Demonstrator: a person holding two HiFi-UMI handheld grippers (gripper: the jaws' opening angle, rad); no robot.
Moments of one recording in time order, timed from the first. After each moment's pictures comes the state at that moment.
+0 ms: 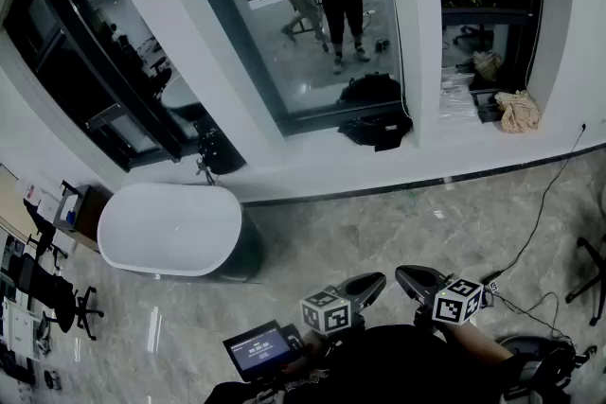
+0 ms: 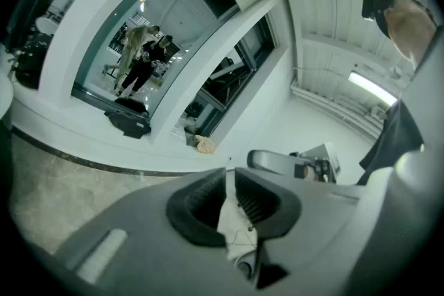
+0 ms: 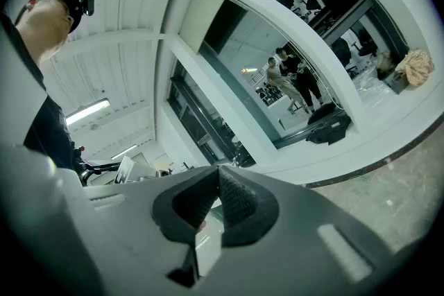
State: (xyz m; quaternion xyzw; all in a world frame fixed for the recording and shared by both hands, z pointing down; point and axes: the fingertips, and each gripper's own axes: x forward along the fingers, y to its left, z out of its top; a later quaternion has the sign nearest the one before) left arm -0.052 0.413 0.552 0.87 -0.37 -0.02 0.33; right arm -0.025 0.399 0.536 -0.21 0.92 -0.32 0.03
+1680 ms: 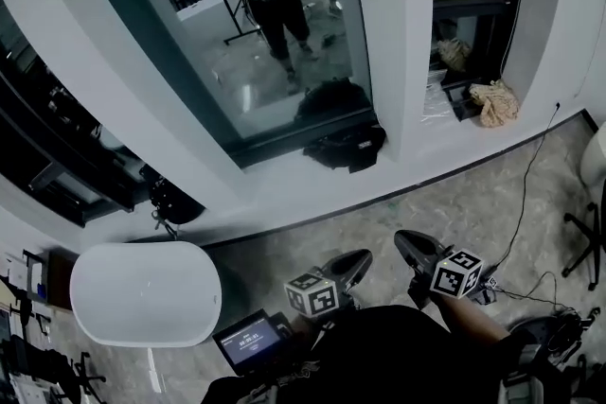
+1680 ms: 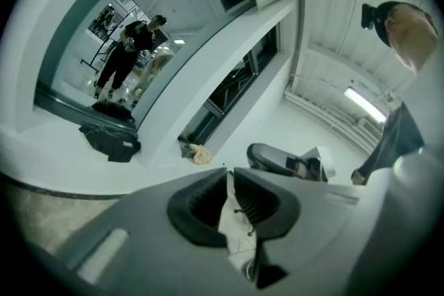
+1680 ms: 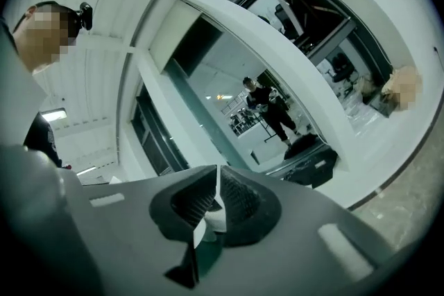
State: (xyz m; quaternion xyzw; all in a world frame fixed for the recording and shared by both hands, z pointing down) left arm -0.136 0.178 0.543 0.89 -0.29 -0.03 0.34; right arm -0.070 0.149 0.515 -0.35 0.88 -0.31 0.10
